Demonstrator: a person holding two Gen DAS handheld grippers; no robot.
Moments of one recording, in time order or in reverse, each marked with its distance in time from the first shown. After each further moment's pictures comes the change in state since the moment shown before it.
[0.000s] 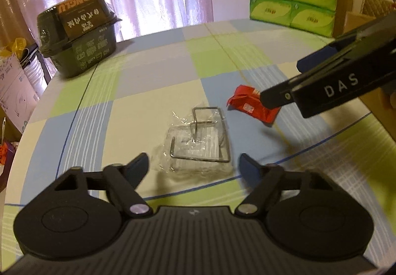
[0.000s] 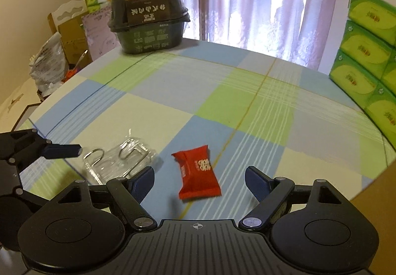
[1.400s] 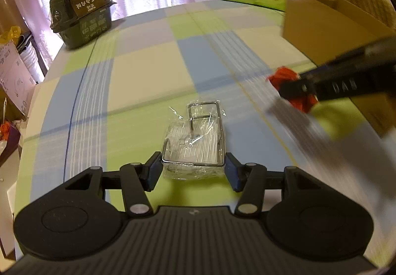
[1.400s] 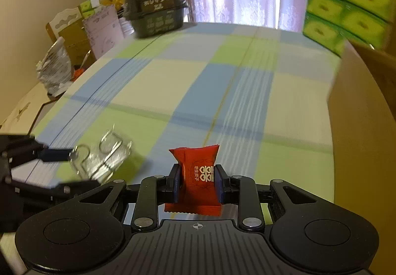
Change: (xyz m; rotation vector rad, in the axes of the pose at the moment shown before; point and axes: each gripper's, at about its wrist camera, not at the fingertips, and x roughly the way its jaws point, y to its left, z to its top) left arm -0.135 -0.023 -0.096 0.027 0.080 -0.084; right arm -0.133 0.077 -0.122 0.158 0.017 -0.030
